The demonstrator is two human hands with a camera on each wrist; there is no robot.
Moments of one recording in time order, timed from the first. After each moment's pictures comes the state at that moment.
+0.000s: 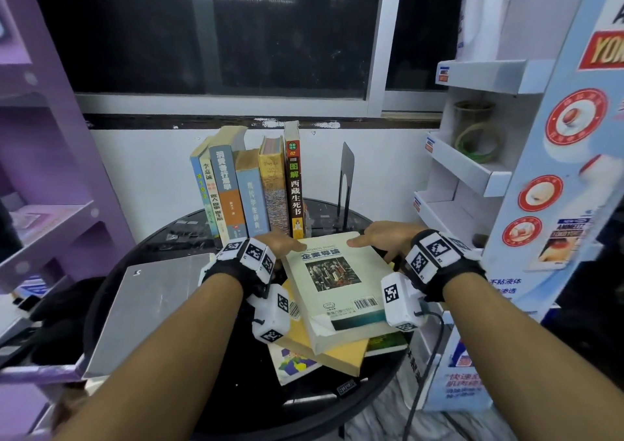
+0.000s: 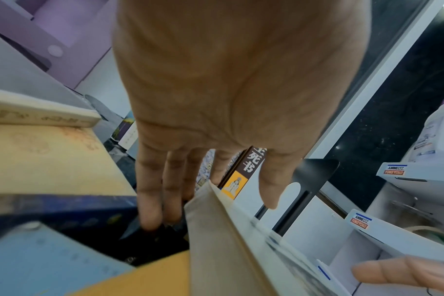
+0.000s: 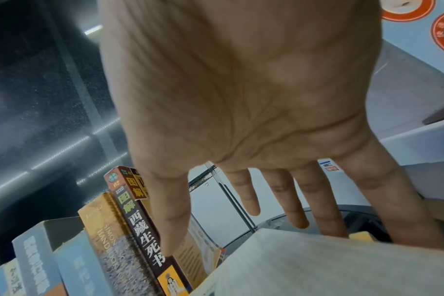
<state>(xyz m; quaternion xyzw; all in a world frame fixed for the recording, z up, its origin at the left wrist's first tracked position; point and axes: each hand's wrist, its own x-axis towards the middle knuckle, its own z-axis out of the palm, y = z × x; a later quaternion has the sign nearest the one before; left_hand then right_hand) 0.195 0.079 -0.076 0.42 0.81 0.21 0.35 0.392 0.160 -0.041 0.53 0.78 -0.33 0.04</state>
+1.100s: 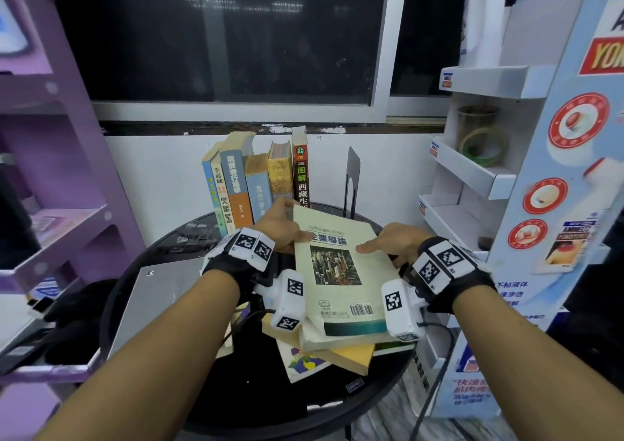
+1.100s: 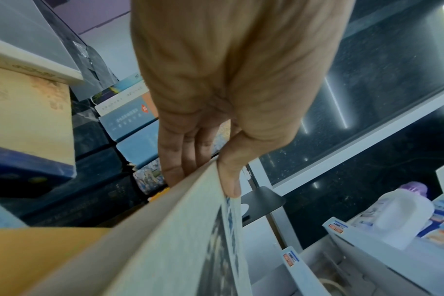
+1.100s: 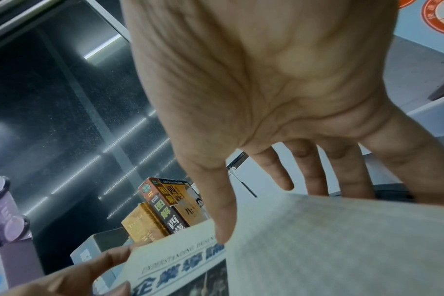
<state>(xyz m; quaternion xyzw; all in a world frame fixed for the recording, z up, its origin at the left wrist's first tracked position) 0.200 0.055 -0.042 0.42 0.70 0.45 0.37 0.395 0.156 -0.048 0.55 0.75 -0.37 -0.04</state>
